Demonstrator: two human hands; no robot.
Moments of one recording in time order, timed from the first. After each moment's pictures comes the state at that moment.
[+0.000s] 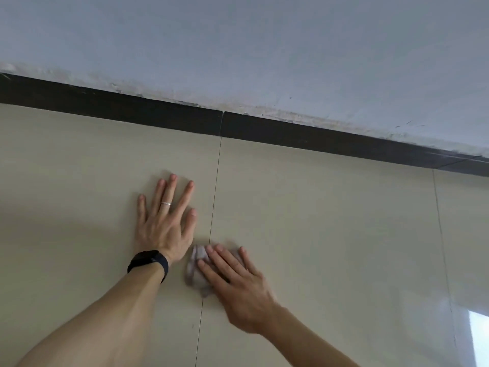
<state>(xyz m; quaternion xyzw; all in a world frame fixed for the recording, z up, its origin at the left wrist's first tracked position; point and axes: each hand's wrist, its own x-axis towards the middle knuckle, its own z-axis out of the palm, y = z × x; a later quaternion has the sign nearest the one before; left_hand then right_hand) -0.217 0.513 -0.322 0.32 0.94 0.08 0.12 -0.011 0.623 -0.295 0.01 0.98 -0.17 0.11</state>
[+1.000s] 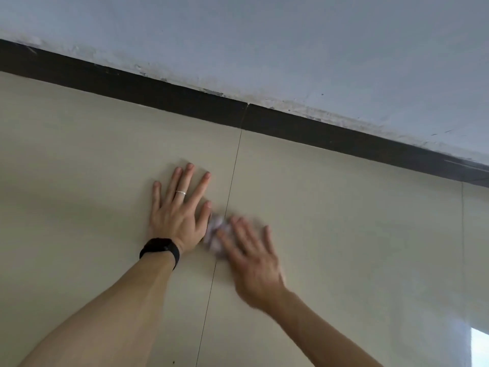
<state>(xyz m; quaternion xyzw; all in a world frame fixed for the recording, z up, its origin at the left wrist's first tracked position) -0.222 0.519 -0.322 0.32 0.94 0.10 0.10 -0.040 0.644 -0.303 0.08 0.98 -0.15 0.06</state>
